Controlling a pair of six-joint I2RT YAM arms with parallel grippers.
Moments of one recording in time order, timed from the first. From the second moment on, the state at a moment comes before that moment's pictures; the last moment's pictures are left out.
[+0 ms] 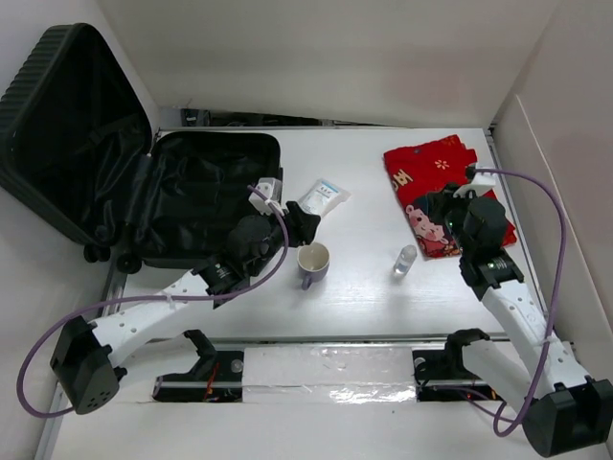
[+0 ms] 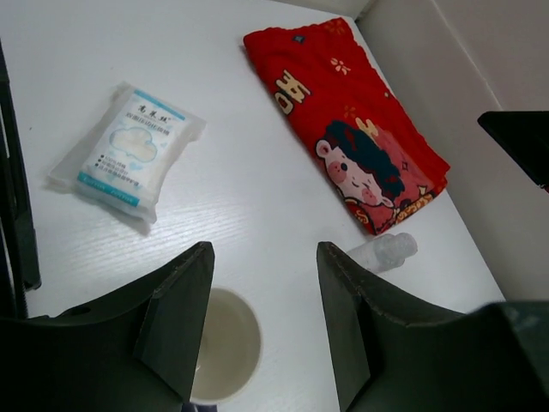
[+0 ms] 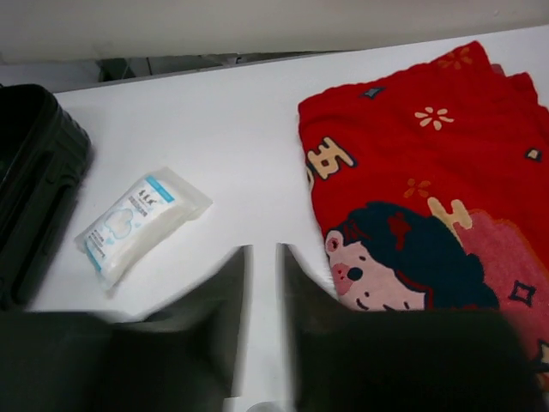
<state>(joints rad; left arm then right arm) -0.85 1.04 0.71 0.15 -0.29 -0.57 0.20 0.84 0.68 0.04 0.08 0.24</state>
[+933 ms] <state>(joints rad) -0.95 1.30 0.85 -0.40 -0.50 -0.66 0.21 0.87 0.68 0.04 -0.07 0.21</state>
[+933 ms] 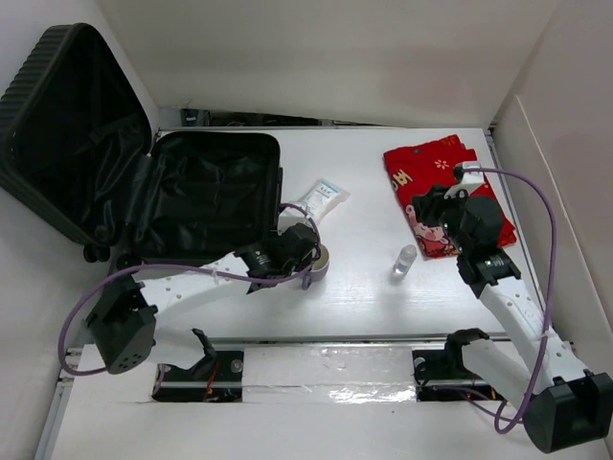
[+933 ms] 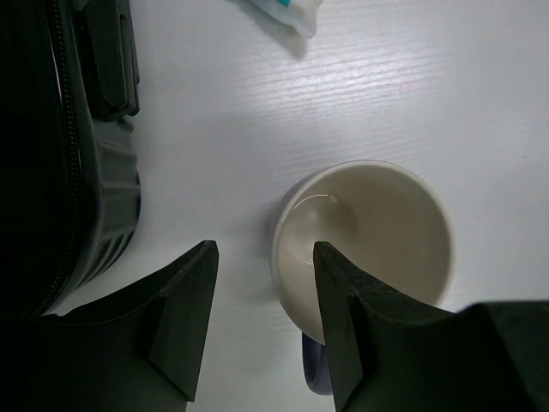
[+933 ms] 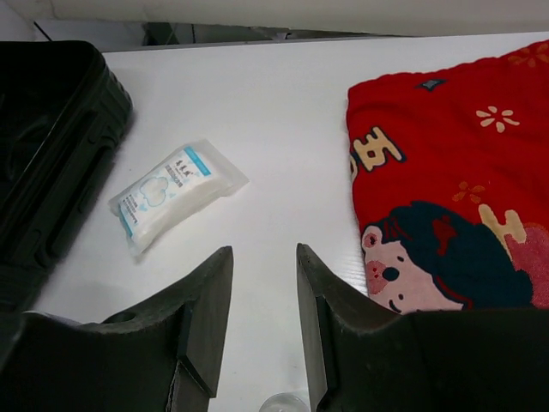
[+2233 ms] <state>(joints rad) -0.19 1.40 1.19 -0.11 -0.19 -0.61 0.22 0.83 0.68 0.04 -0.08 0.21</state>
